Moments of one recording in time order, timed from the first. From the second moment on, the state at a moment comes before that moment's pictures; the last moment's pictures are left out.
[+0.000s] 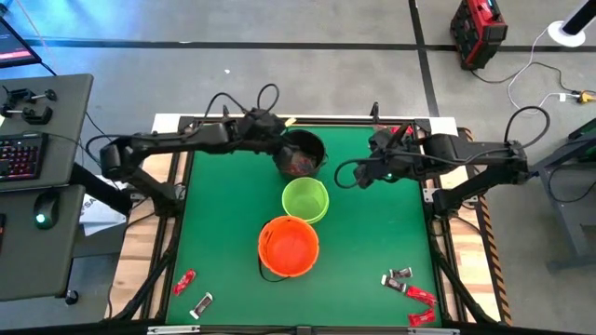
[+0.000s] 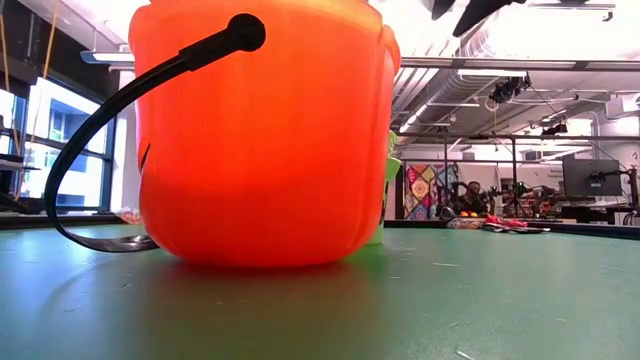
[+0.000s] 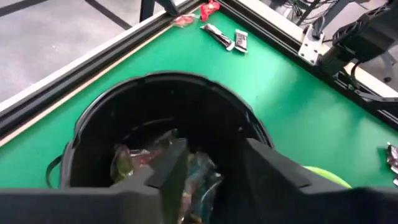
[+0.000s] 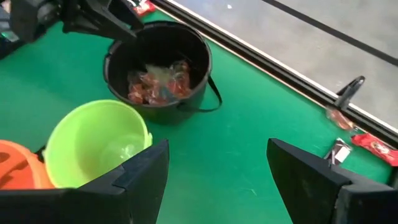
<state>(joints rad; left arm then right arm) 0.37 1.51 1.12 -0.22 0.03 -0.33 0.12 1.34 1.57 -1.29 0.60 0.85</state>
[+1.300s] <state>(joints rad) 0.85 1.43 1.30 -0.34 0.16 -0.34 -0.98 1.67 1.17 -0.73 0.10 0.63</state>
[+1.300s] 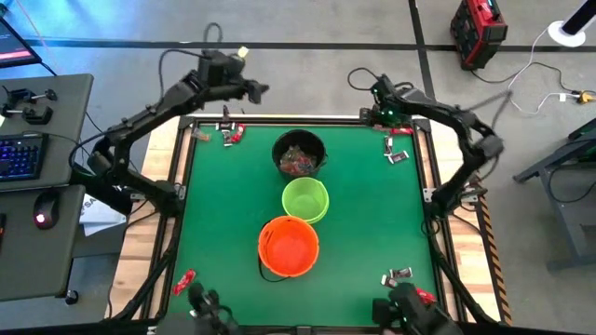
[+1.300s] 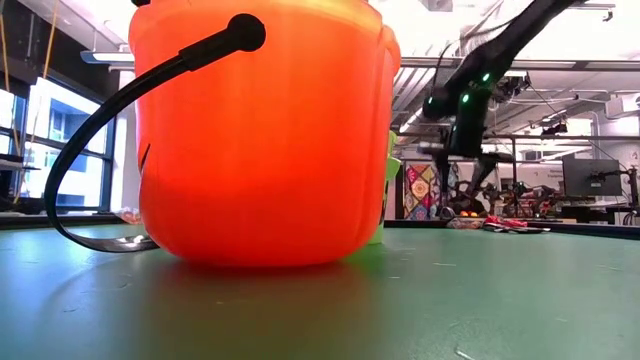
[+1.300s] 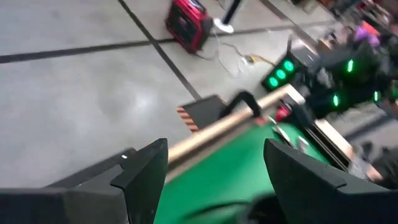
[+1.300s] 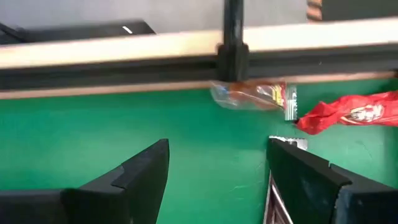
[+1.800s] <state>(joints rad) 1.00 1.43 1.30 -0.39 0.26 -0.23 -1.02 1.99 1.44 -0.89 0.15 0.50</state>
